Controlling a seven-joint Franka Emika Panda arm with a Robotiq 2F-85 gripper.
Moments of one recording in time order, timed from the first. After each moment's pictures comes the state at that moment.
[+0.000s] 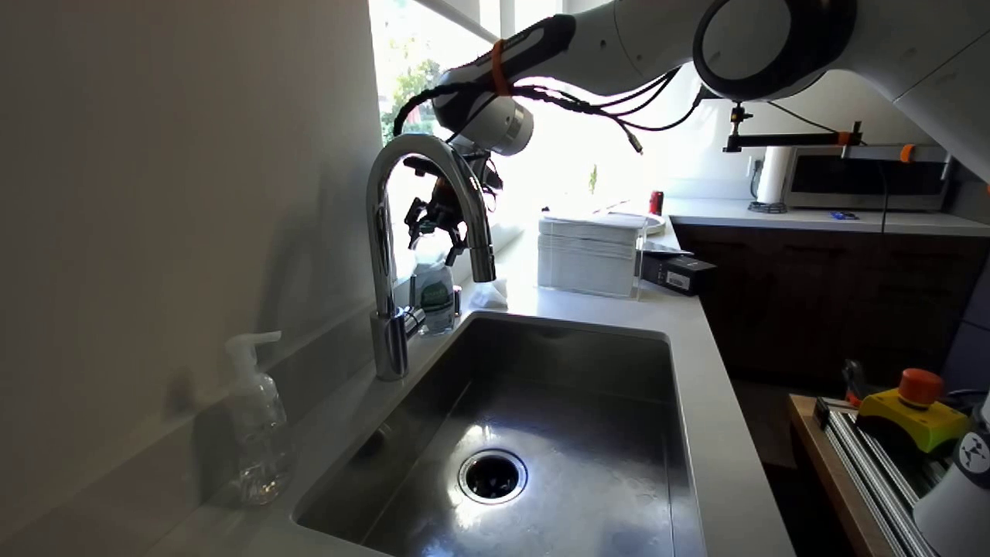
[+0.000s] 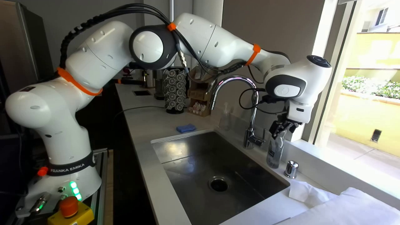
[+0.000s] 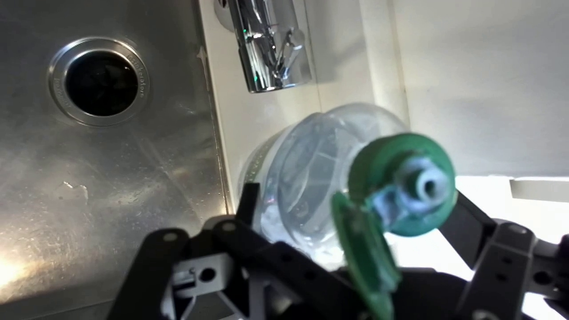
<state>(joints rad) -0.34 0.81 -0.08 -1.13 0.53 2.01 1.04</state>
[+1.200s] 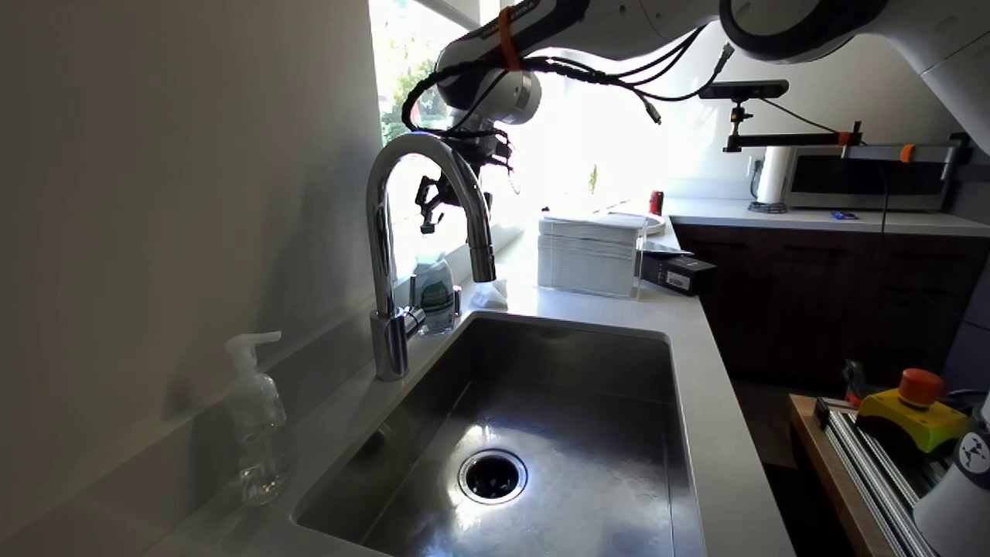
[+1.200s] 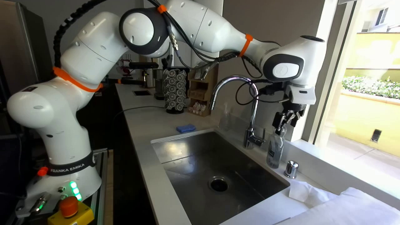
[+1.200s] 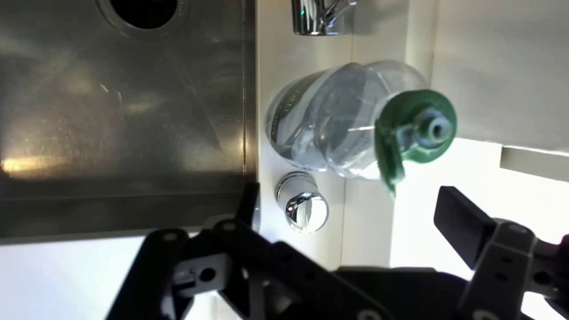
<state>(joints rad) -0.29 0.68 -0.14 -1.23 0.35 2.02 0.96</state>
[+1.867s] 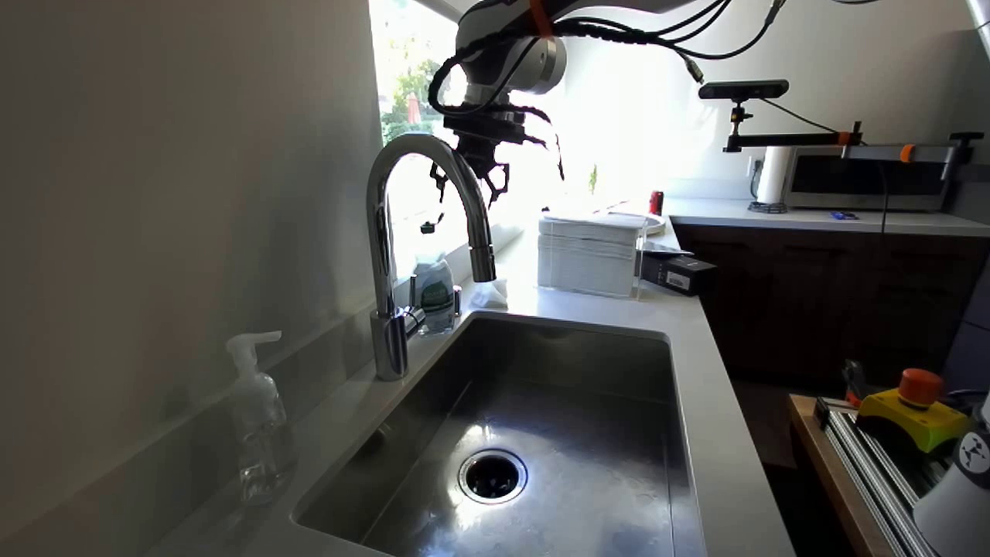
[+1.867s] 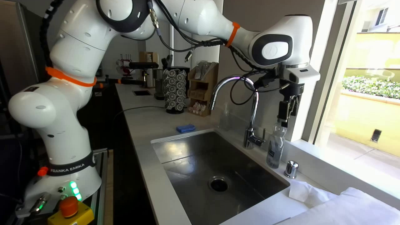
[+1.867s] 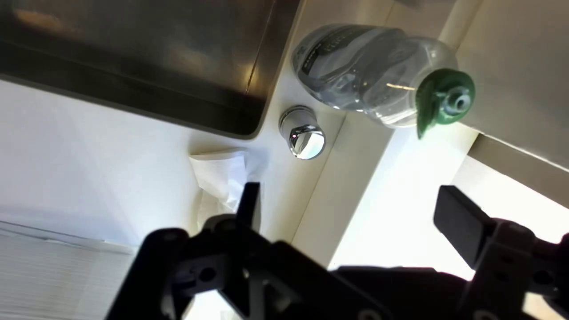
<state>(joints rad) -0.26 0.48 -0.17 -1.45 0.20 2.16 0.69</state>
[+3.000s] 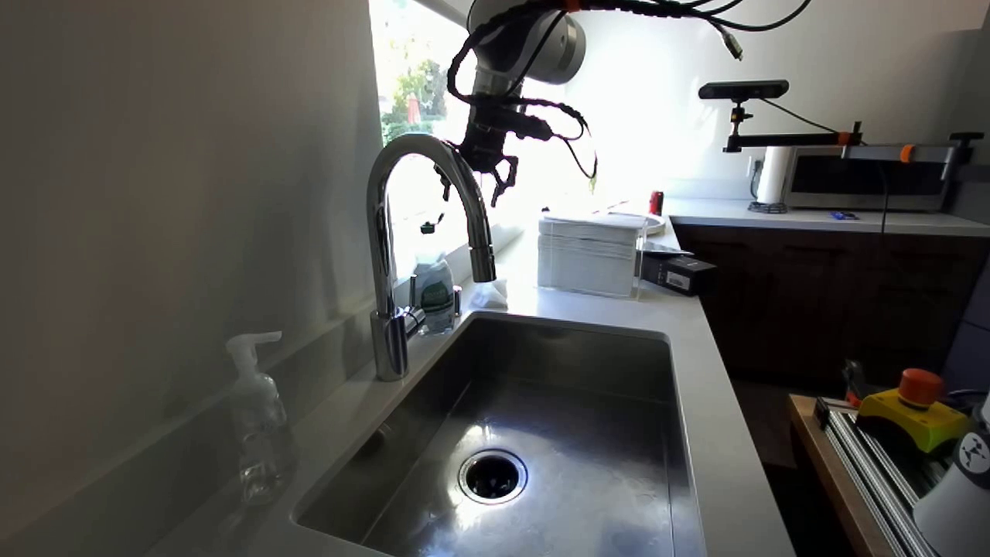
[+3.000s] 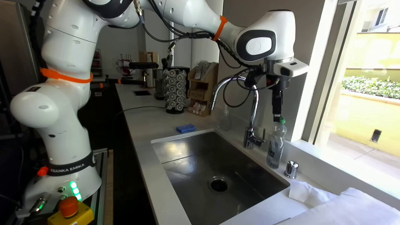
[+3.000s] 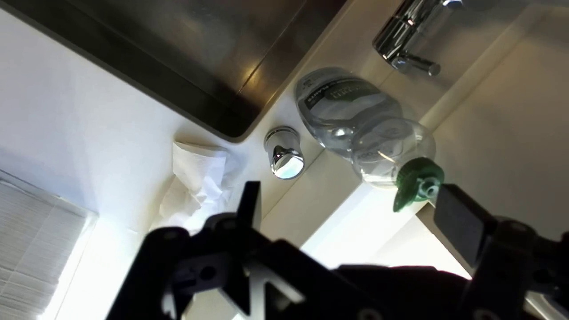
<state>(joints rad) -0.21 0.33 -0.16 -1.65 0.20 2.23 0.38</state>
